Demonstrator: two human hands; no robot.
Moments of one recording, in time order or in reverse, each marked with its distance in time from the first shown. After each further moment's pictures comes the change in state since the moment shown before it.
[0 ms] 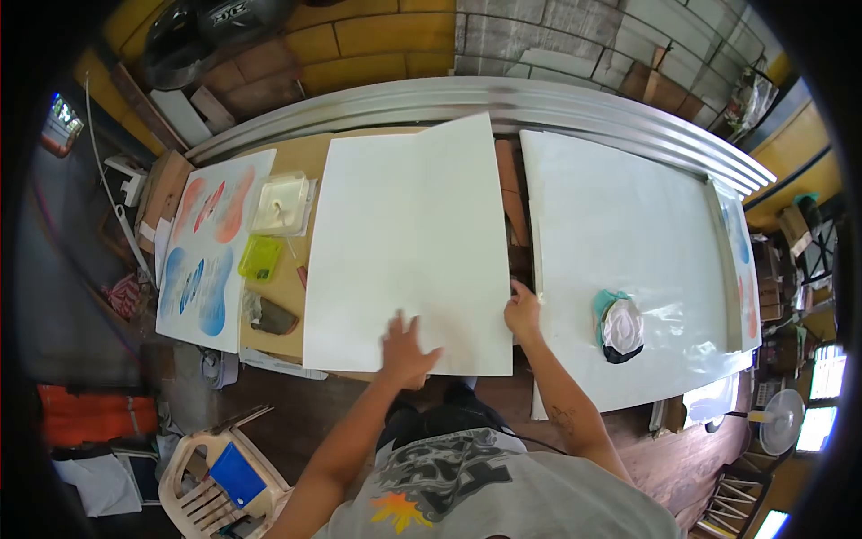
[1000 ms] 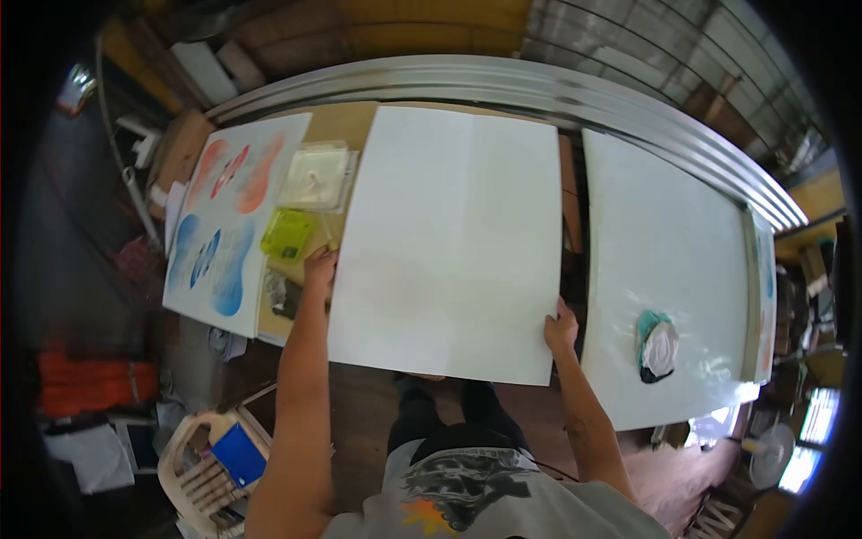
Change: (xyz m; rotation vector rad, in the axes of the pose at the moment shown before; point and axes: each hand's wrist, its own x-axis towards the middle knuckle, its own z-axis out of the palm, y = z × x) left_hand 0.159 -0.302 -0.091 -1.028 0.477 -0.385; right_hand -0.002 0.035 0.043 -0.261 -0.037 0.106
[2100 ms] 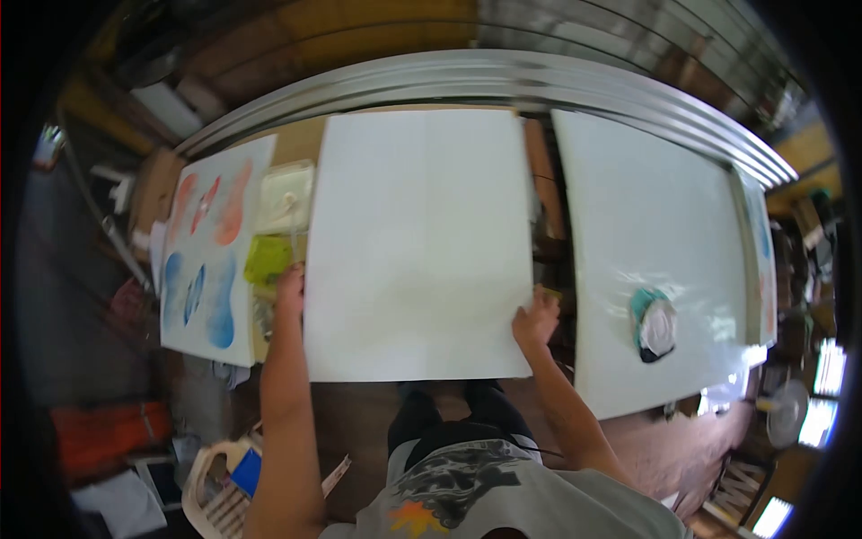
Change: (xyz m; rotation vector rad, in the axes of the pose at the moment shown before) left_hand 0.050 -0.013 -0.028 -0.315 -0.160 -0.182; right_hand -0.025 -0.059 0.012 -0.219 0.103 0.082
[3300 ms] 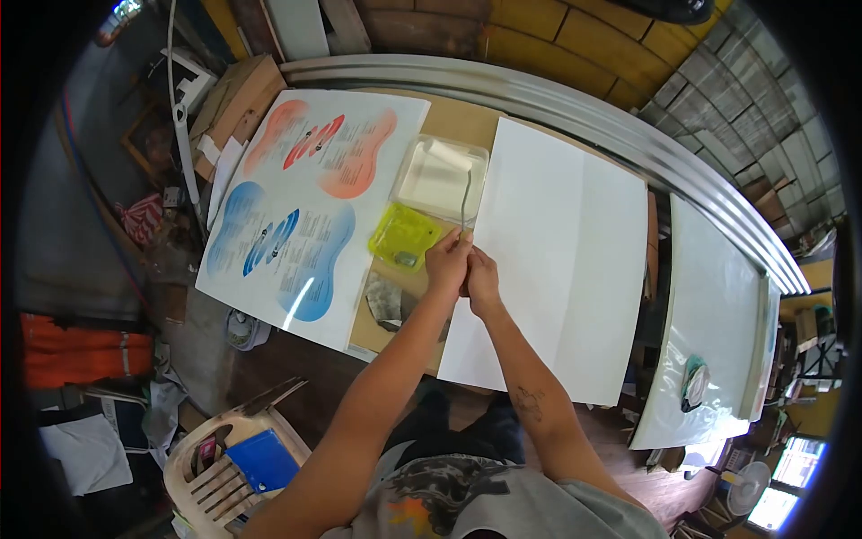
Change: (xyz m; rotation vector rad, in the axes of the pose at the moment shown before) left_hand -0.076 0.102 0.036 -0.053 0.078 0.146; right_hand -0.114 -0.420 0.137 1.180 -0.634 -0.007
